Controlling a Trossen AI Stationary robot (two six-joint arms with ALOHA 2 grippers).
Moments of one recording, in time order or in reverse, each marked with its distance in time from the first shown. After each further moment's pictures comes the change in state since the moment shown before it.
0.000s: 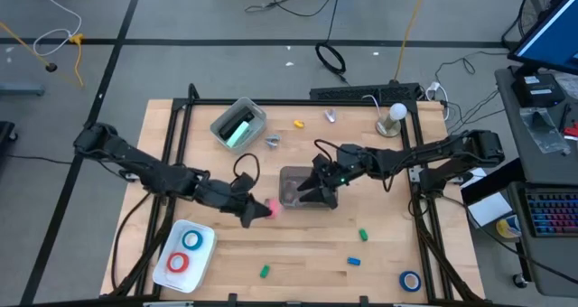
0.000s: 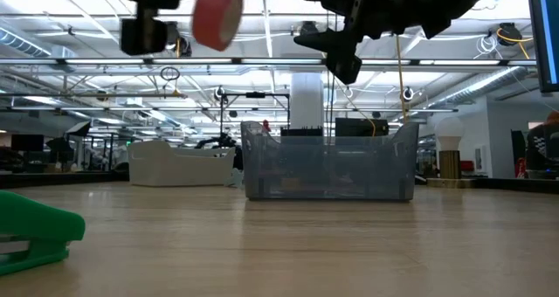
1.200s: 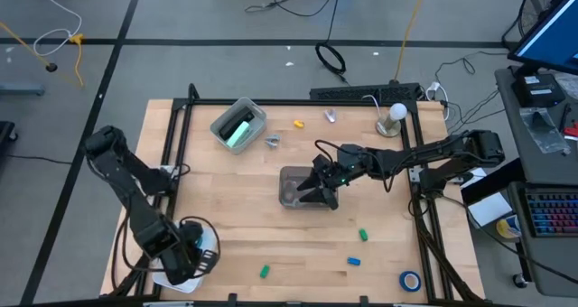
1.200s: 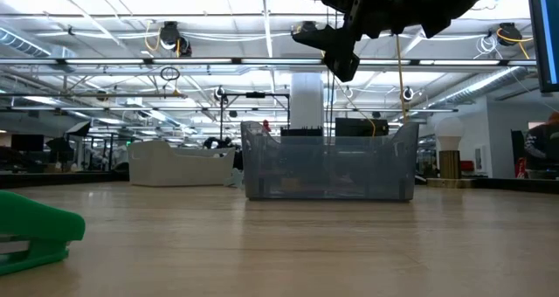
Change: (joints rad) left arm -0.564 0.158 0.287 -0.966 0.211 -1.120; right arm 0.000 -0.001 0.001 0.006 0.004 -0.045
